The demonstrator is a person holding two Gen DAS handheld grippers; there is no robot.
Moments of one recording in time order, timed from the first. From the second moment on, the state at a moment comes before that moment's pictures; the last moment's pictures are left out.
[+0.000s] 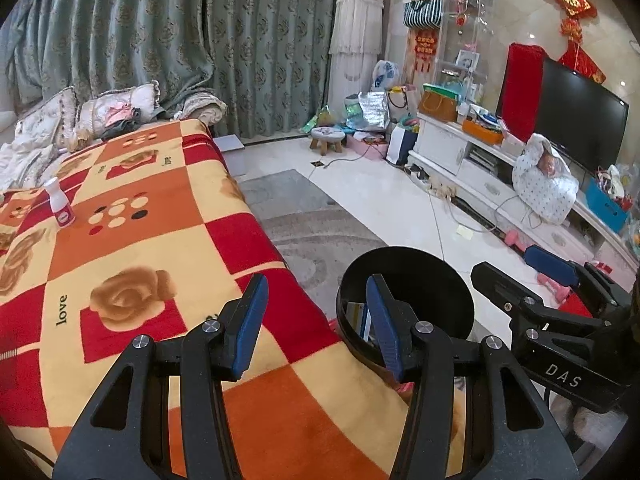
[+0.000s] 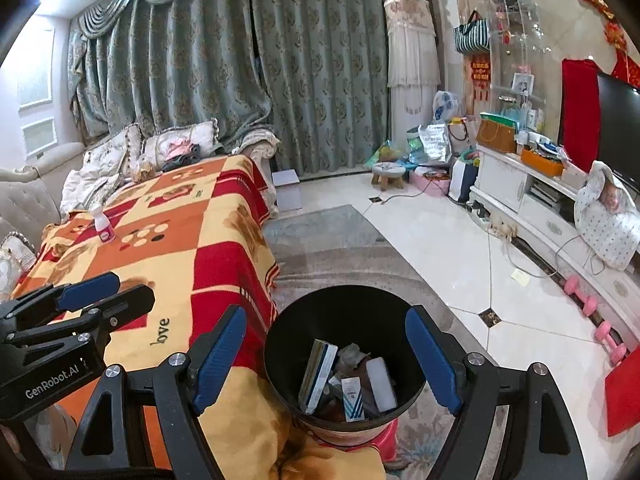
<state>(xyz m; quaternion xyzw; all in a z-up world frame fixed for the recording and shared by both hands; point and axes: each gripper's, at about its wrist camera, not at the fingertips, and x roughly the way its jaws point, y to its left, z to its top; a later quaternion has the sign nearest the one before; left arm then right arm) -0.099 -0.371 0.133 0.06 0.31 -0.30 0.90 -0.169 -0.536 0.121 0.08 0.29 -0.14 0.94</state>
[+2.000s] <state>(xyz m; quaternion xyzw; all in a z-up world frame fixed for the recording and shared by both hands) -0.095 -0.360 0.134 0.05 0.30 -0.29 0.91 -0.172 -0.526 0.116 0.06 0.29 -0.14 0.95</state>
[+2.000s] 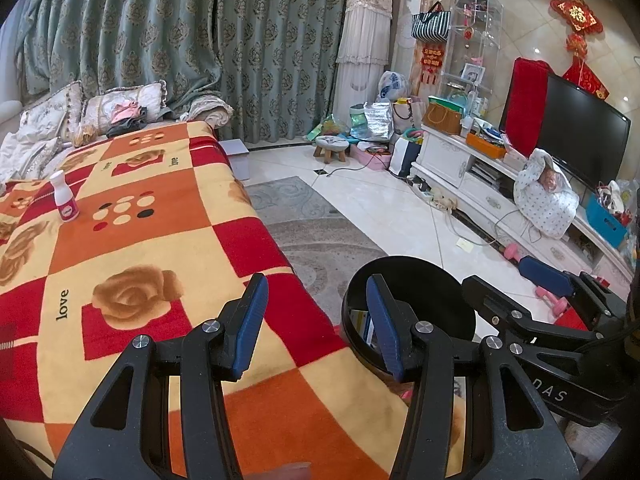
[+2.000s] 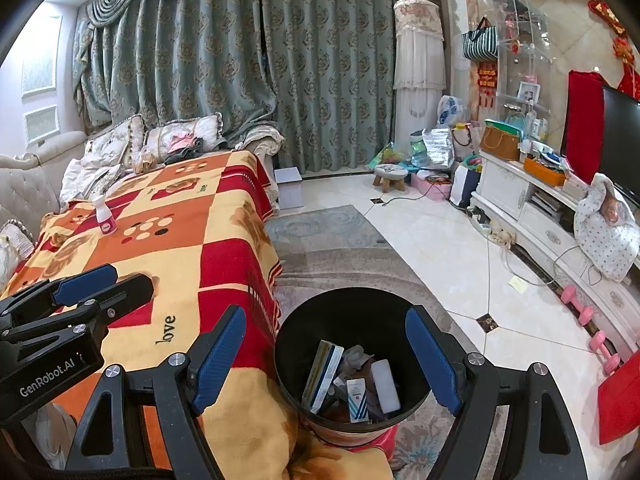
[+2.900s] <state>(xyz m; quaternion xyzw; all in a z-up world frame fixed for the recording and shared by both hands) -0.098 -0.361 0.131 0.05 0.30 -0.29 0.91 -0.174 -0.523 0.108 0.06 0.30 -0.14 0.94</state>
